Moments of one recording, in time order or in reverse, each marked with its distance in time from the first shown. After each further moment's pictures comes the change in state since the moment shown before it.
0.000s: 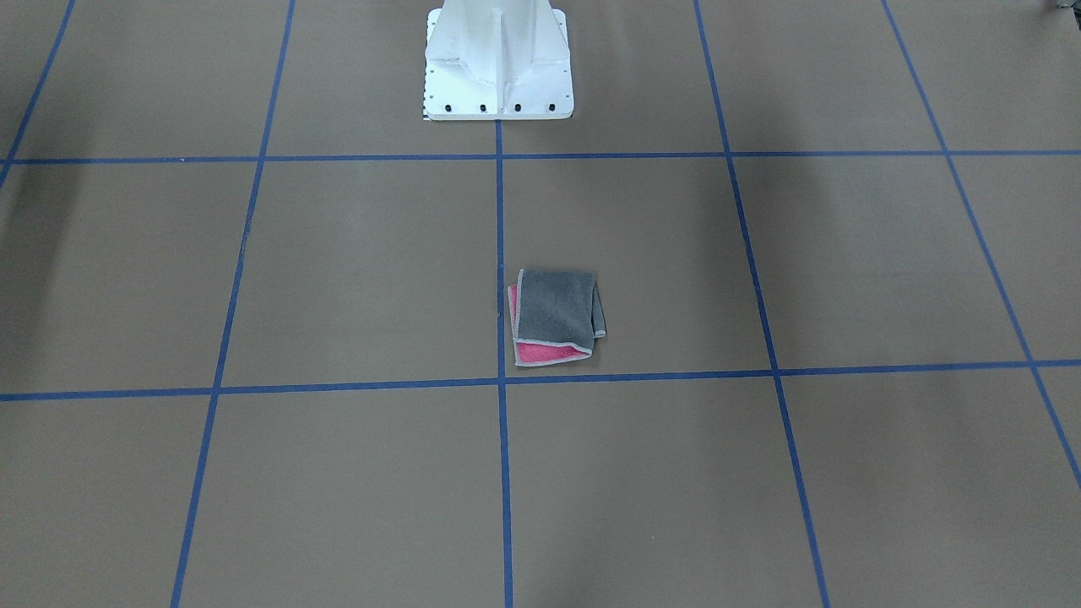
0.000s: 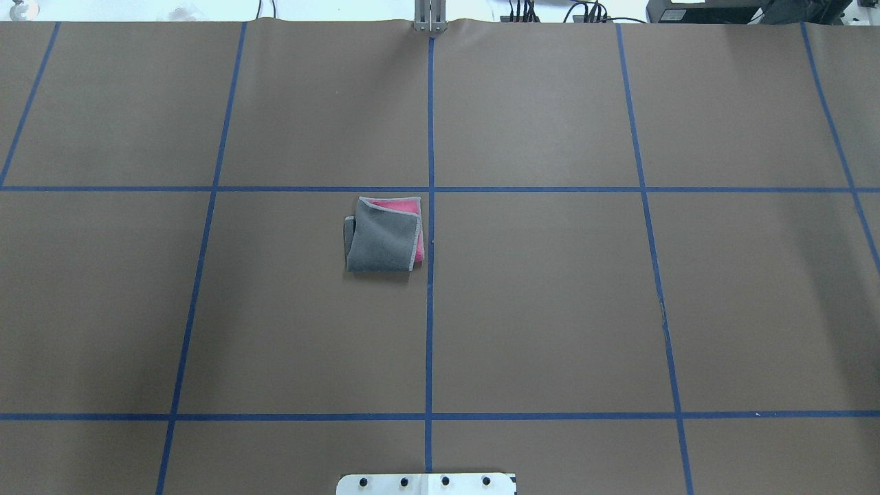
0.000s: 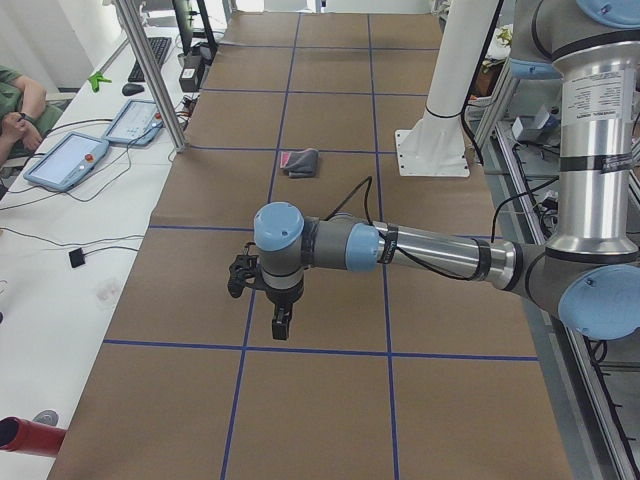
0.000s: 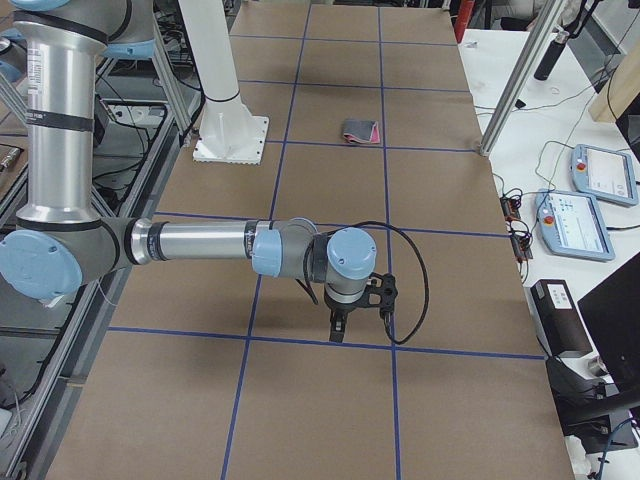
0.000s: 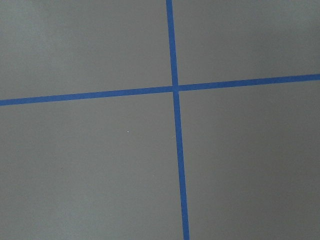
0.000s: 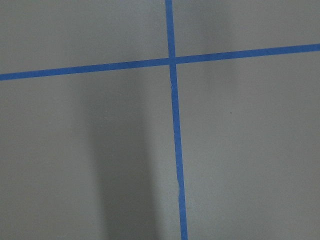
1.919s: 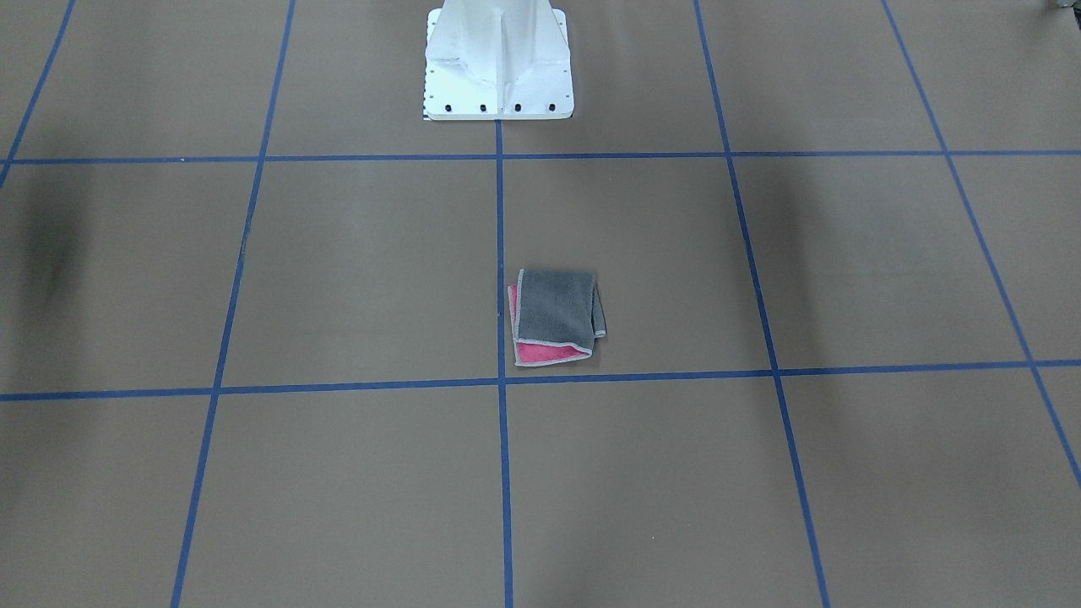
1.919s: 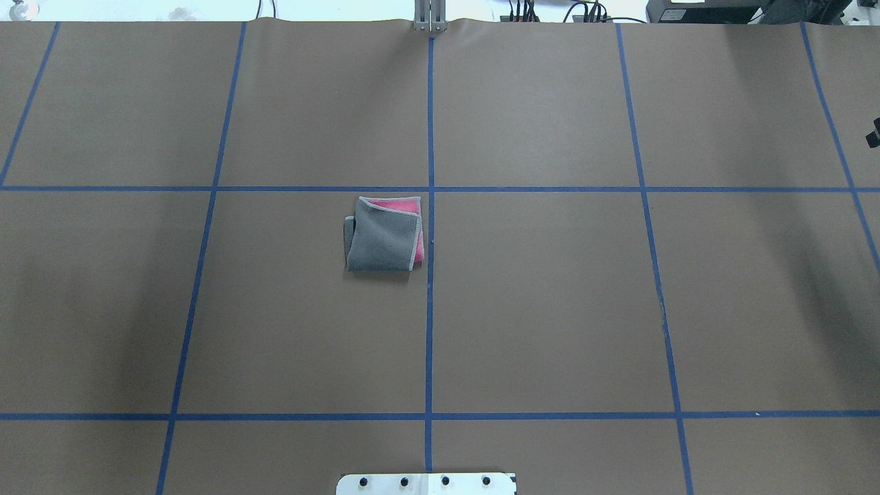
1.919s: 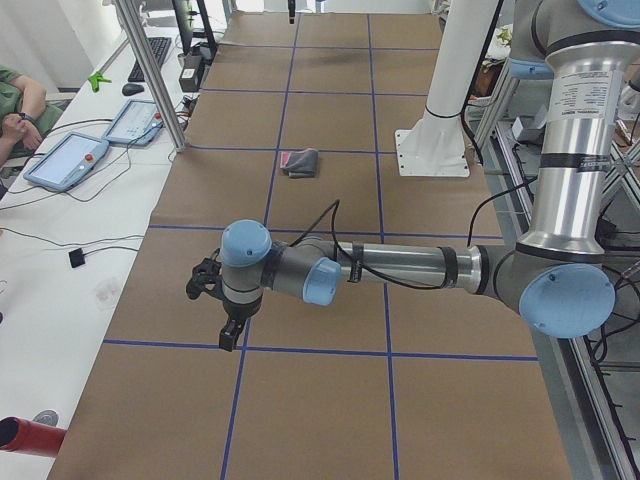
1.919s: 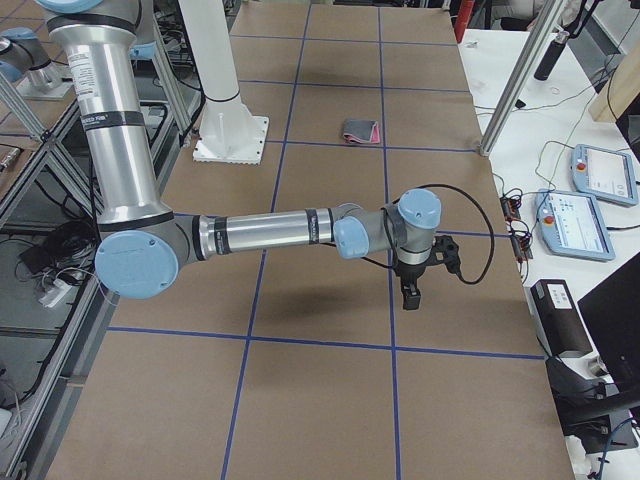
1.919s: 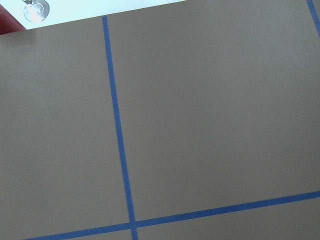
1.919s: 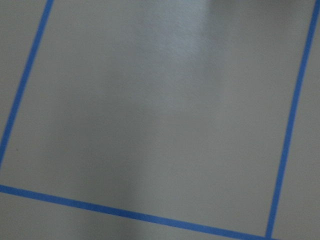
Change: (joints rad) left arm -0.001 -0.117 0.275 -0.357 0.038 0.047; right arm -0.170 0.251 -0.217 0.274 -0.137 0.160
